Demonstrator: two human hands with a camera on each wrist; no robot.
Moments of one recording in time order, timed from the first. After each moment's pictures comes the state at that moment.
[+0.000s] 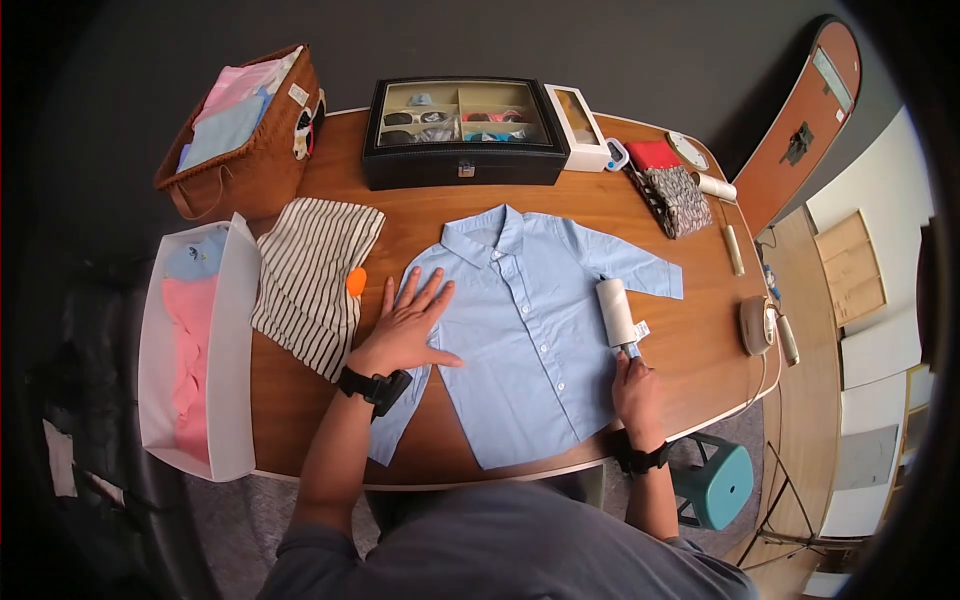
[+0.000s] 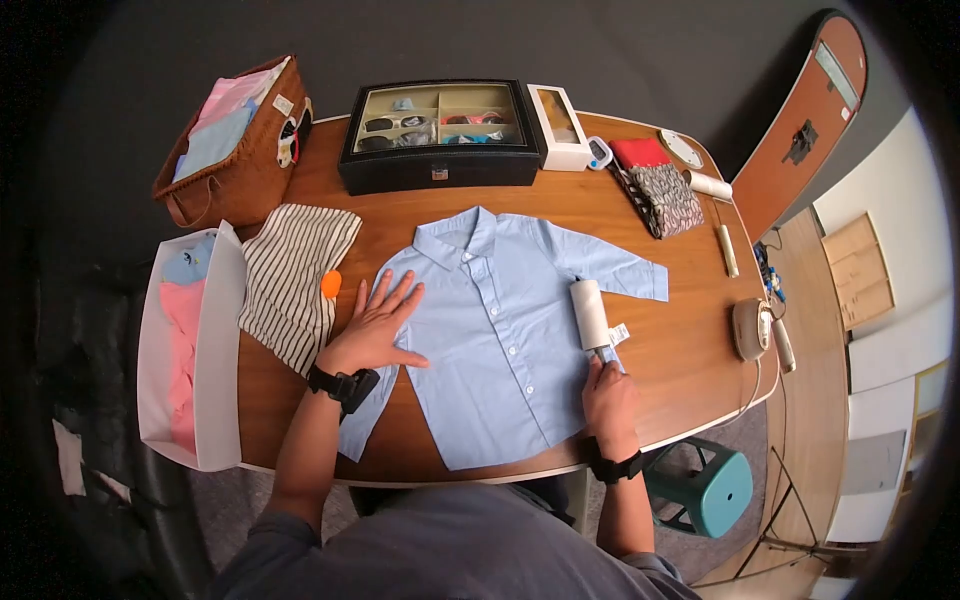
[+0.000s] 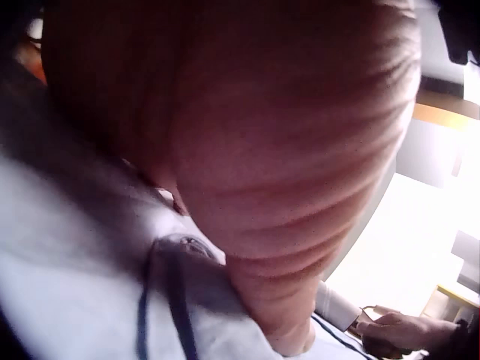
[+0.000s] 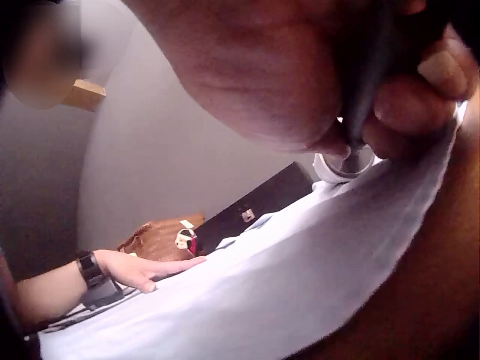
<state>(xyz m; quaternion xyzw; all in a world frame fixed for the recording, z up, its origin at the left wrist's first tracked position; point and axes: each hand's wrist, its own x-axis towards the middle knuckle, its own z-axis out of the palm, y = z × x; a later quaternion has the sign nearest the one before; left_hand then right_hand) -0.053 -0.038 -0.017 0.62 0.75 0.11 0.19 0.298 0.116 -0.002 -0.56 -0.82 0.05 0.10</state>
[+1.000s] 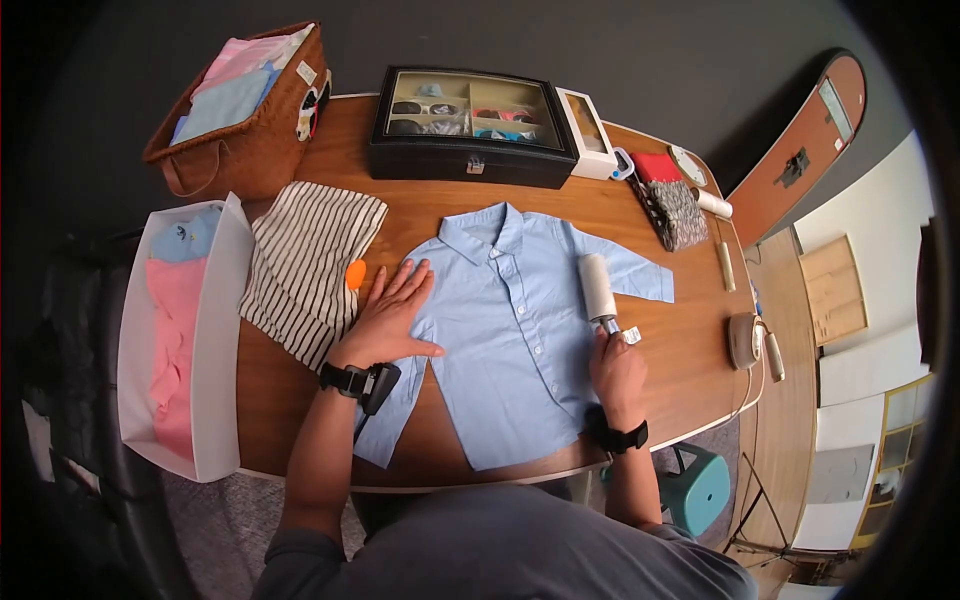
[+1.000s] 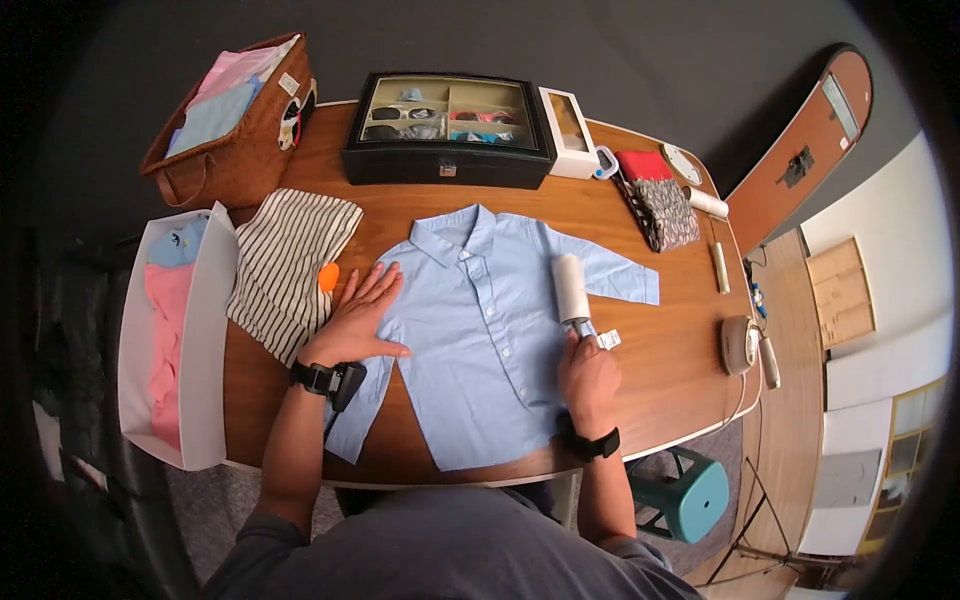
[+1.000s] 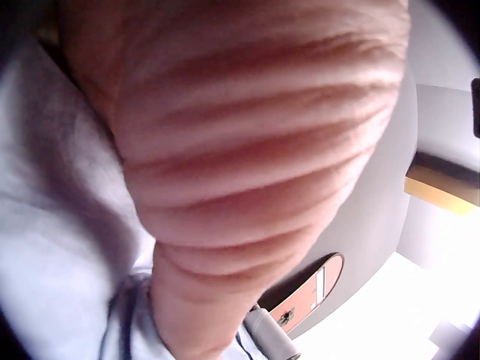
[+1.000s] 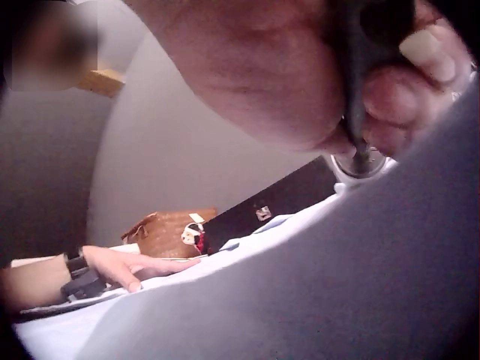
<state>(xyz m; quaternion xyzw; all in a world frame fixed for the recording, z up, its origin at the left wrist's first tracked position) -0.071 -0.049 -0.012 0.61 0.75 0.15 0.21 0.239 0.129 0.008 -0.55 -0.83 0.00 0.10</state>
